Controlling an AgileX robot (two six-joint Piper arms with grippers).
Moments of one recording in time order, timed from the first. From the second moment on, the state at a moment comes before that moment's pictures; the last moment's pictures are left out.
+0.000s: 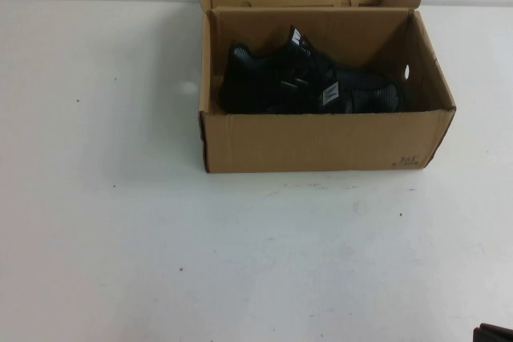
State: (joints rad) right arm 0.25 0.33 -0.17 0.82 0.58 -0.66; left arm -0.16 -0.01 0.03 0.01 0.39 0.00
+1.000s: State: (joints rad) right arm 0.25 0.23 -0.17 0.80 0.54 -0.66; left arm -0.16 -0.01 0.03 0.01 0.39 -0.01
